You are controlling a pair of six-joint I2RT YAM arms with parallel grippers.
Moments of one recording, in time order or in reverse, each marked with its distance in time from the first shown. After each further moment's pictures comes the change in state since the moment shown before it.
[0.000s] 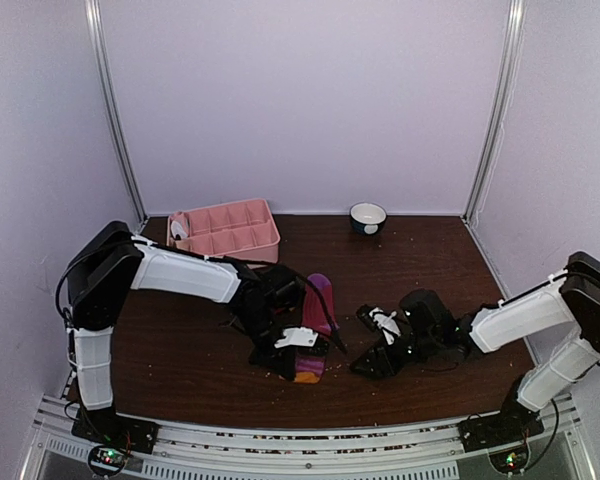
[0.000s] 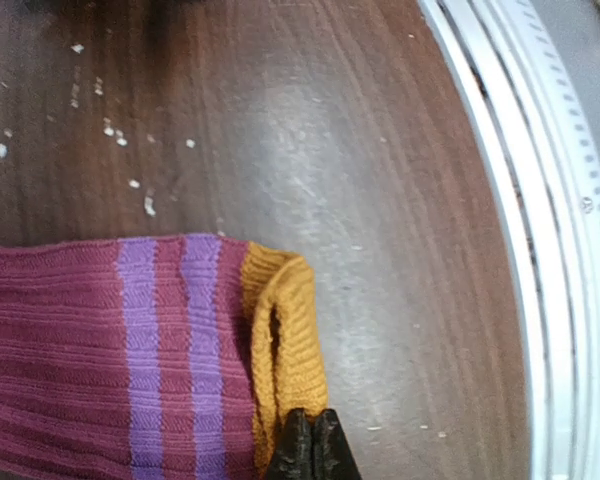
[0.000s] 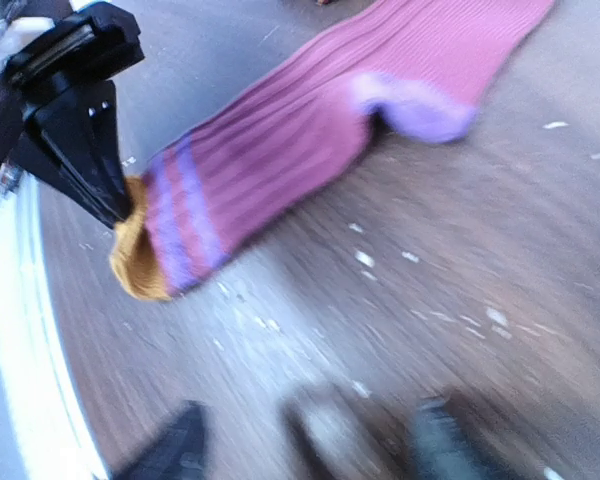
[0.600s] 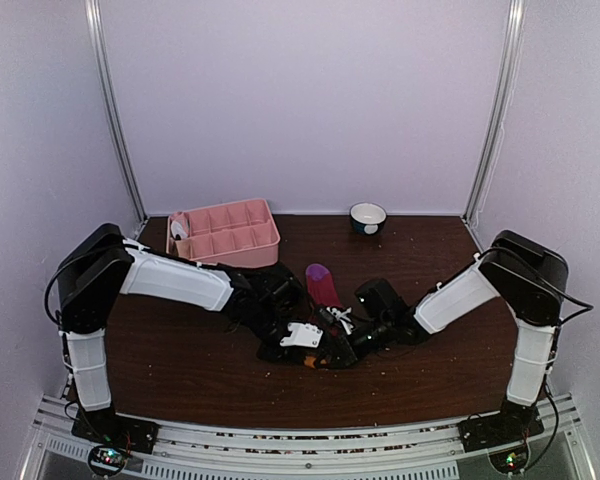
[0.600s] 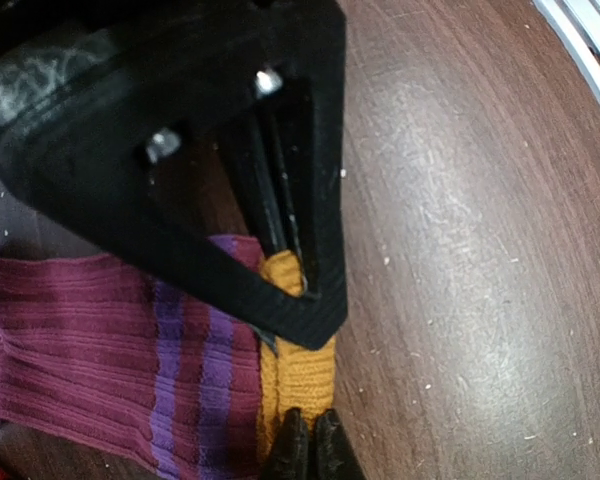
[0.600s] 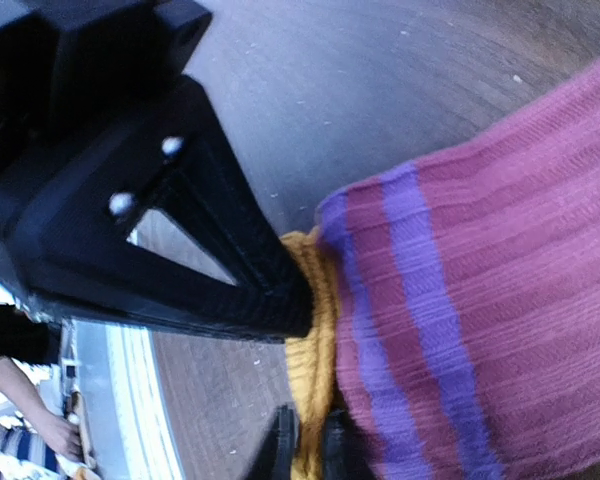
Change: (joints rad) left arm -0.026 -0.056 -0.093 0.291 -0.212 0.080; right arm -0.004 0.423 0.336 0.038 -0.367 0.143
